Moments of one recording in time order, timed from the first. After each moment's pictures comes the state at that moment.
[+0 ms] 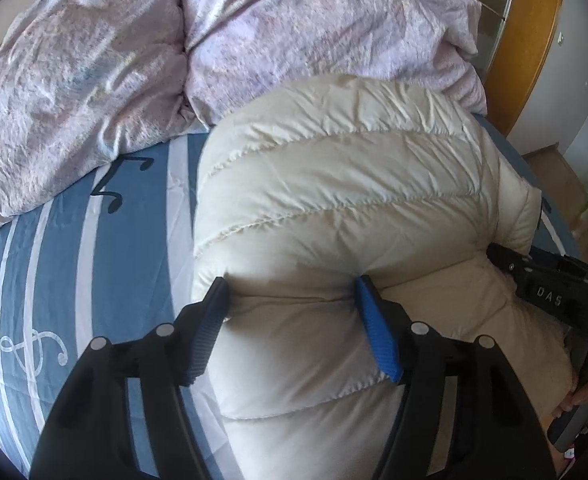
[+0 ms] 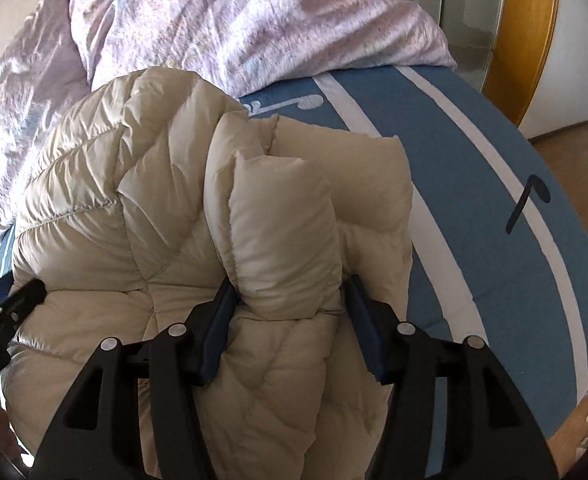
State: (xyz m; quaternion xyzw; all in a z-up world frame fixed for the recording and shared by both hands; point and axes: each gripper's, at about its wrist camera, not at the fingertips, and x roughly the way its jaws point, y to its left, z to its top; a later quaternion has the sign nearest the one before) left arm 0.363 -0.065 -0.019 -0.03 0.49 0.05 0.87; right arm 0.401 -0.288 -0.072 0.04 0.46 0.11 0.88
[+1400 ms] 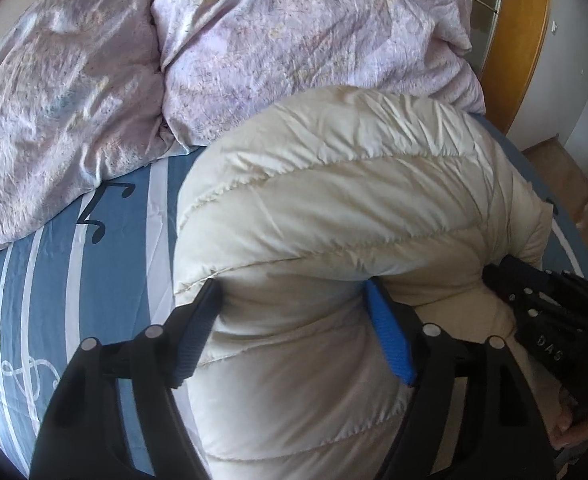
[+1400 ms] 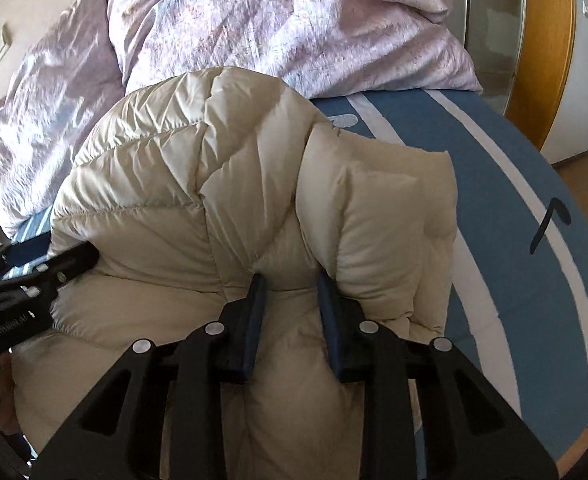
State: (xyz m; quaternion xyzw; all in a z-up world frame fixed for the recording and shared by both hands) left arm 0.390 -0.086 -0.027 0.00 0.47 0.04 0.88; right arm 0.388 -0.272 -0.076 0.04 0.42 0.15 0.90
